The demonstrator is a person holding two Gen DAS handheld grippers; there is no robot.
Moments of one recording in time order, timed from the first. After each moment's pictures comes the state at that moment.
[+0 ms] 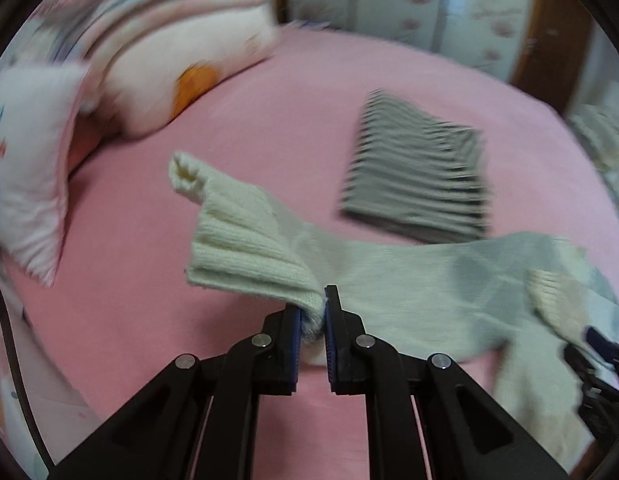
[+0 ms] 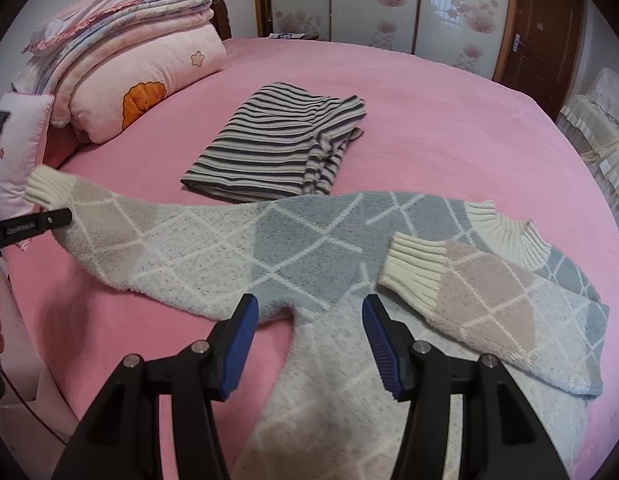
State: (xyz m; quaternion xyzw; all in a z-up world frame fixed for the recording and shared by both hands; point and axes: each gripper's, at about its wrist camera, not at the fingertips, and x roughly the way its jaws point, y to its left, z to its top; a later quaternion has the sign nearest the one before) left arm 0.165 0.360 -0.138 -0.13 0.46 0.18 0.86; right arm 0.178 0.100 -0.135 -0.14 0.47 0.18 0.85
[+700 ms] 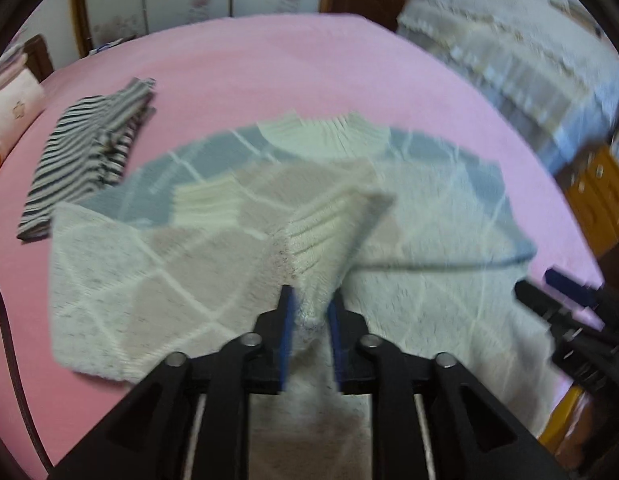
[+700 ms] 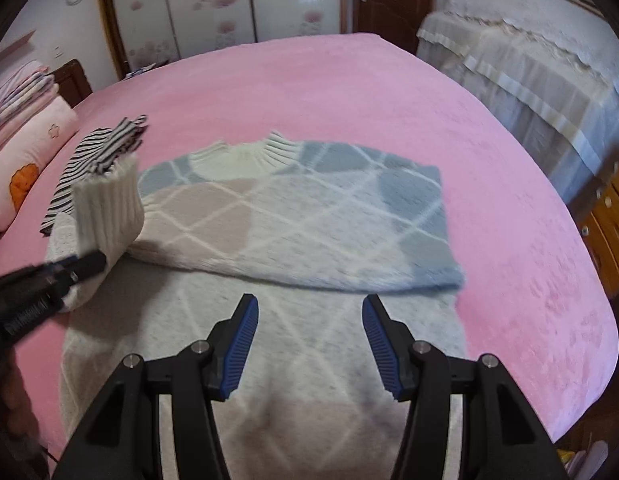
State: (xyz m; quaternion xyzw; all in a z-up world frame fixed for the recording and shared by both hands) left arm 0.240 0.001 -0.201 -0.03 0.50 -0.08 0.86; right arm 0.170 -0.183 -0.131 -0.03 0.49 -0.02 0.87
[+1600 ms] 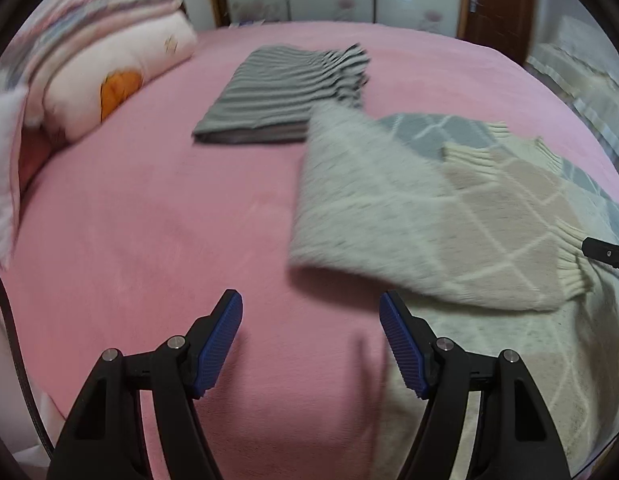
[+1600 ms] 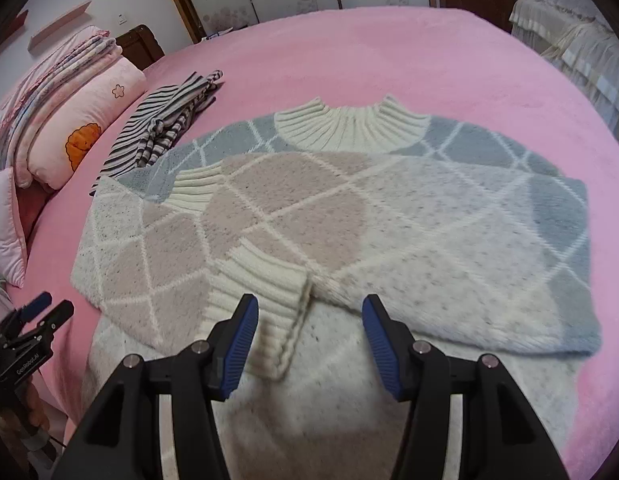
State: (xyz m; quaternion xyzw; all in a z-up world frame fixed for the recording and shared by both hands) left arm 0.152 0.189 -0.235 -0.08 0.48 0.15 0.86; right arm 0.236 -0.119 -0.192 -0.01 0.54 0.16 0.83
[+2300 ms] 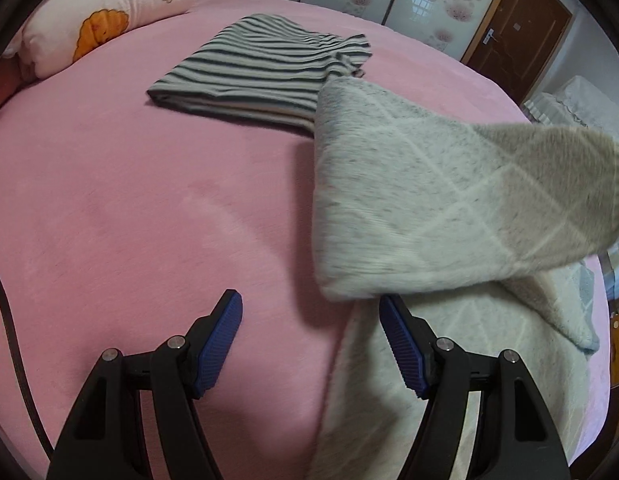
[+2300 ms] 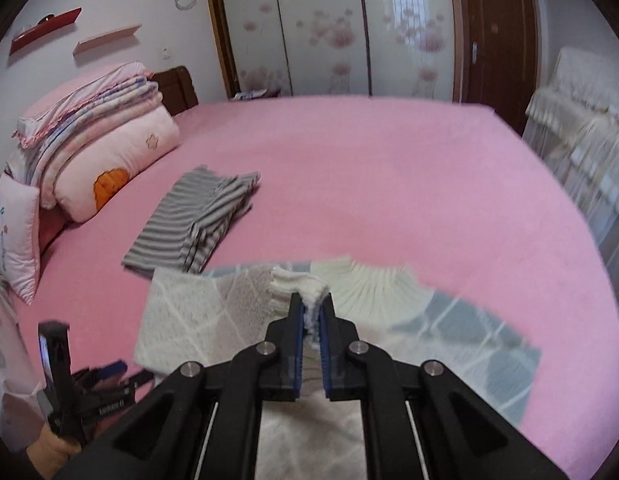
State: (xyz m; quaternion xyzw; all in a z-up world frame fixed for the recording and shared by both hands) left arm 0.200 0.190 -0.265 -0.20 0.47 0.10 0.85; right arm 0.267 -0.074 -0.045 -0.08 0.38 0.17 0.90
